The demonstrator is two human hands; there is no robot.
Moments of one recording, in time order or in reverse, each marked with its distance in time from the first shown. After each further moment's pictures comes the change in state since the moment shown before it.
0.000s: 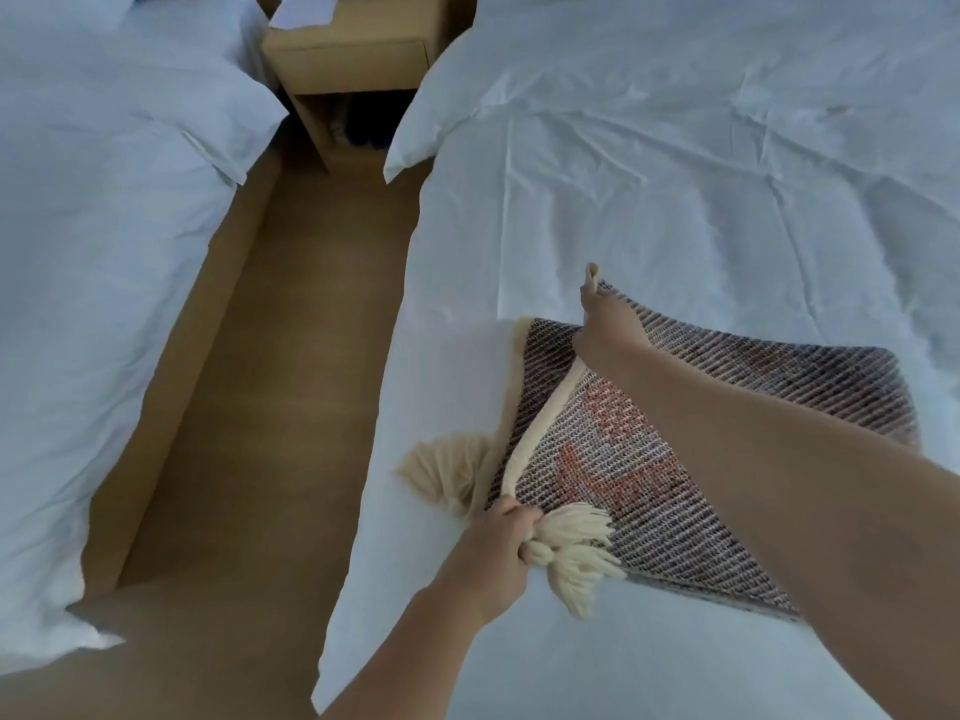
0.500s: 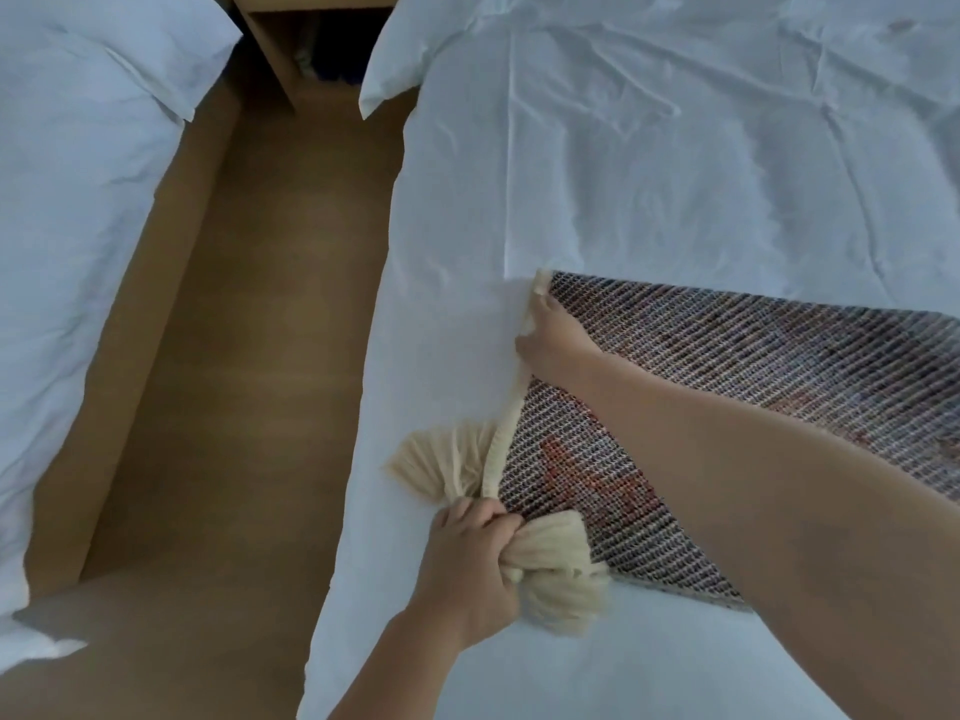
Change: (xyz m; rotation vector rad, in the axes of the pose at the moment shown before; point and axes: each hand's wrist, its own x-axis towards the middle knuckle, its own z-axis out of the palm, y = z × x) left_hand 0.024 -0.083 0.030 0.198 0.068 0.075; right_hand 0.037 -0.022 0.117 0.174 -0.203 -0.008
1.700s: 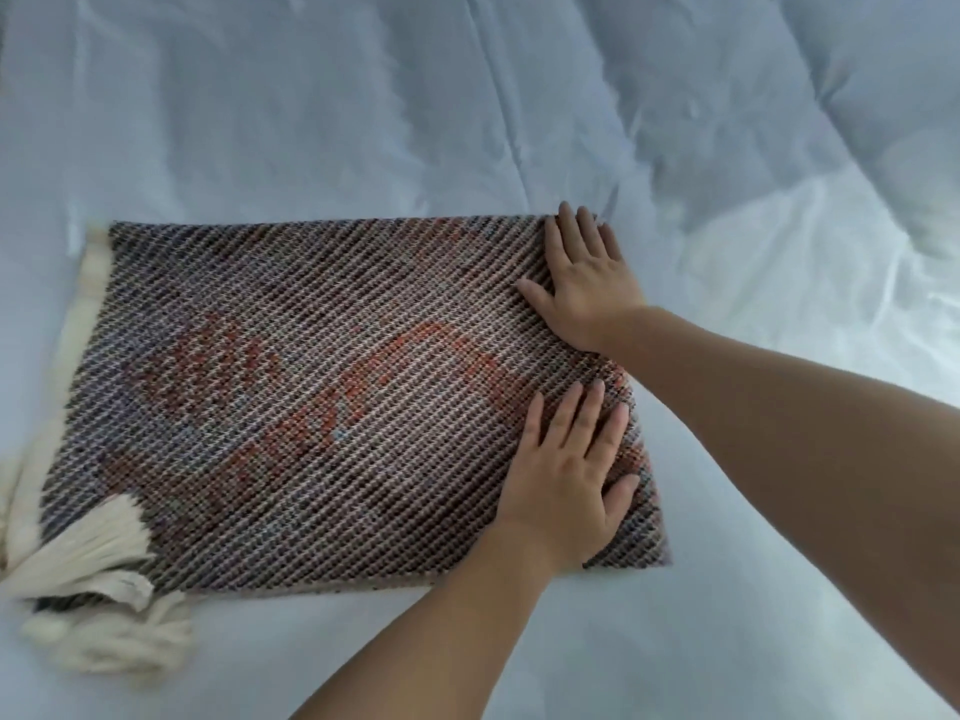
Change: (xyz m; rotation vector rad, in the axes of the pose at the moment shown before) left_hand 0.171 0.363 0.213 0.287 0.017 0.455; right_hand -0.096 0.406 -0.179 -0.526 0.229 0.010
